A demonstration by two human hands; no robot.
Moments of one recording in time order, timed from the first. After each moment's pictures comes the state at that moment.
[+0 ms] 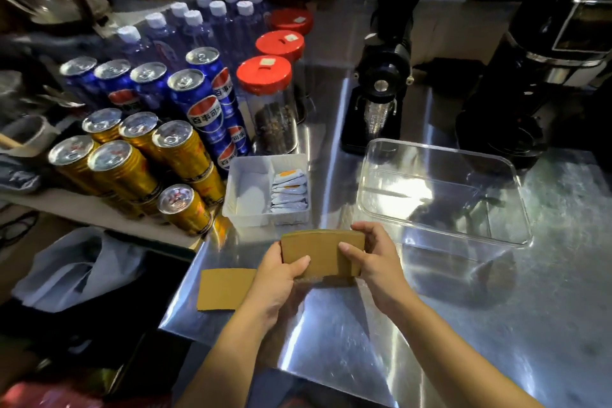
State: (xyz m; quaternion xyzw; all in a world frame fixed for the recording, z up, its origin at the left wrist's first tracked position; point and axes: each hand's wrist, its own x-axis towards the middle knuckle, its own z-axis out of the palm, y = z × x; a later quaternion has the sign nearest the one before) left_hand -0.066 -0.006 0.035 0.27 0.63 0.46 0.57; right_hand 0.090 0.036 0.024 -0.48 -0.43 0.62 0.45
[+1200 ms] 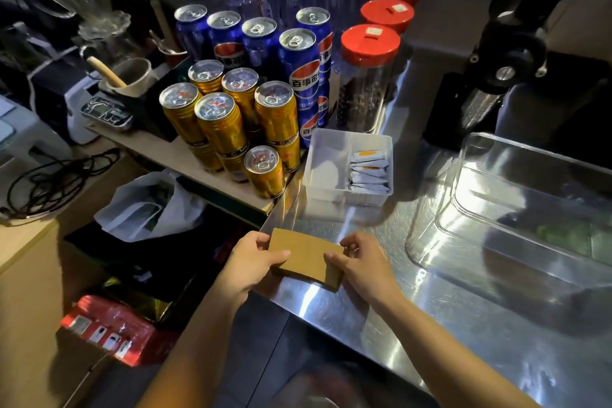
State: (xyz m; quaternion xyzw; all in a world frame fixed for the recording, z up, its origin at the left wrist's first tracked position) left_hand -0.201 -0.058 0.011 0.26 0.78 0.34 0.45; right_hand -0.018 0.001 0.012 -0.58 -0.61 0.50 0.19
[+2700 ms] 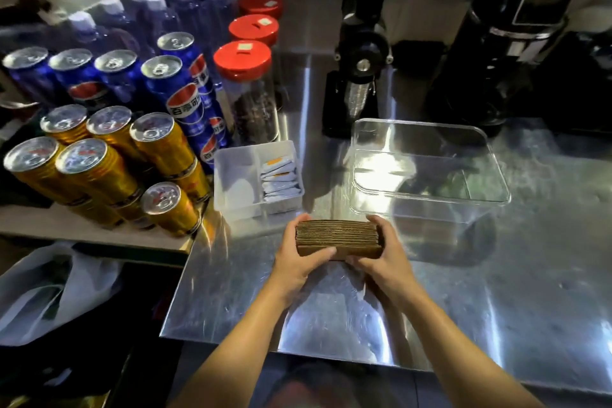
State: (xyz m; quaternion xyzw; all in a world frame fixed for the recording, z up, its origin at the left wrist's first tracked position) left_hand -0.068 0.003 -0.009 0.42 0.53 0.44 0.59; right_hand 0.109 0.006 -0.011 -0.57 -0.53 0.48 0.41
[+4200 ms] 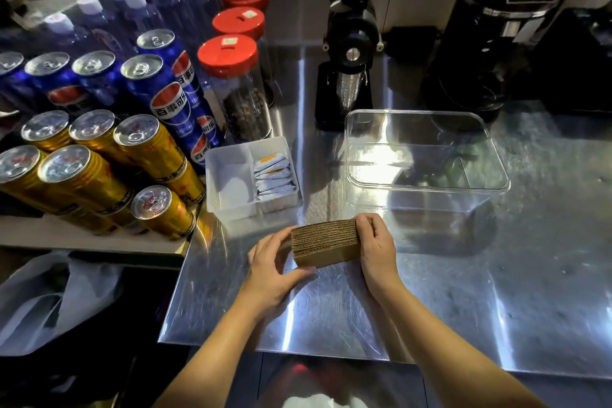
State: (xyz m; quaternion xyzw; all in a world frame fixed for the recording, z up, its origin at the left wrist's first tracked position) left_hand -0.101 -0.014 -0.009 0.60 0.61 0.33 0.40; right_hand 0.079 0.017 -0.018 -0.62 -0.42 0.44 0.50
